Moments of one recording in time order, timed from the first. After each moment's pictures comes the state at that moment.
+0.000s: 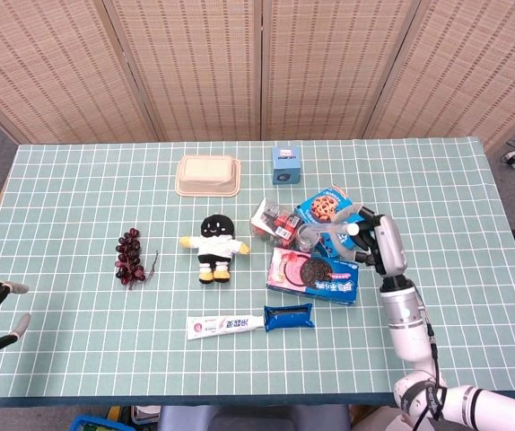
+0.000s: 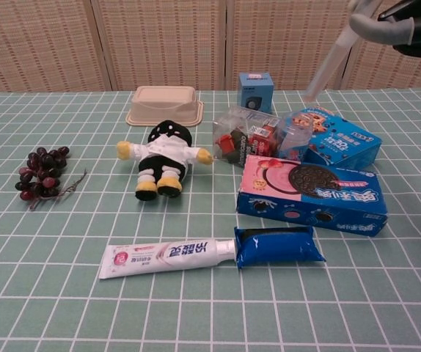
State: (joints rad) left arm -0.08 -1.06 -0.06 -1.65 1.51 1.53 0.01; right arm 0.49 -1.54 0.33 -1.57 -1.36 1.35 0.44
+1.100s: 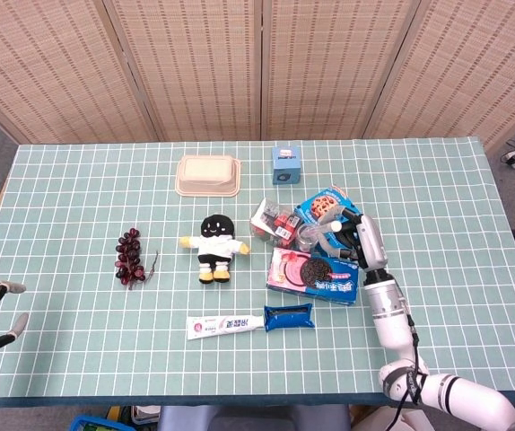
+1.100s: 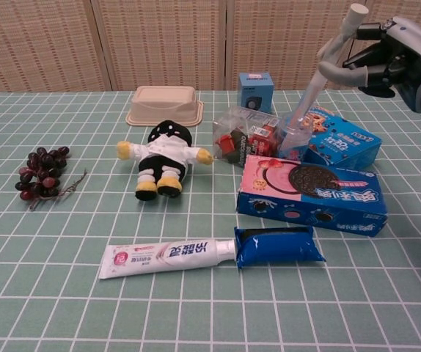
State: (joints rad) left arm -0.07 -1.06 -0.06 -1.65 1.51 1.54 0.00; right arm 0.54 -1.66 0.33 -1.37 -1.31 1.23 0.52
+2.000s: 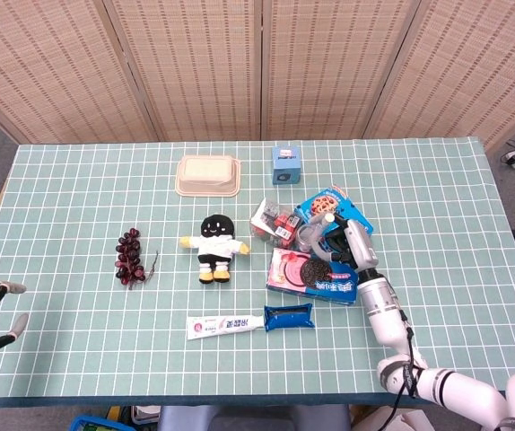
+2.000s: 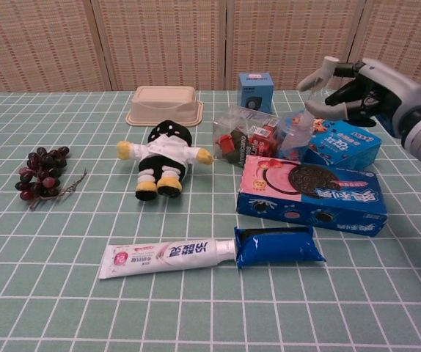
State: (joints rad) left arm -0.07 -1.06 -0.06 -1.65 1.51 1.54 0.00; right arm 0.58 -1.68 0.31 -1.28 -1.28 1.10 0.53
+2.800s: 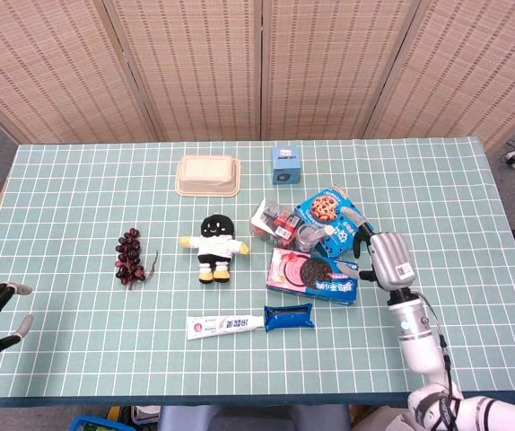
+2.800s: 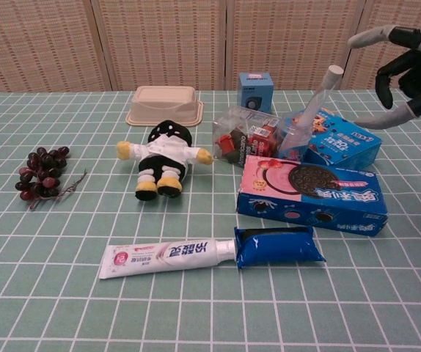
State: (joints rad) left arm -0.08 -1.07 -0.05 -1.65 1.51 1.51 0.06; right arm 0.44 -1.46 0.21 -1.60 -1.34 1.34 -0.11
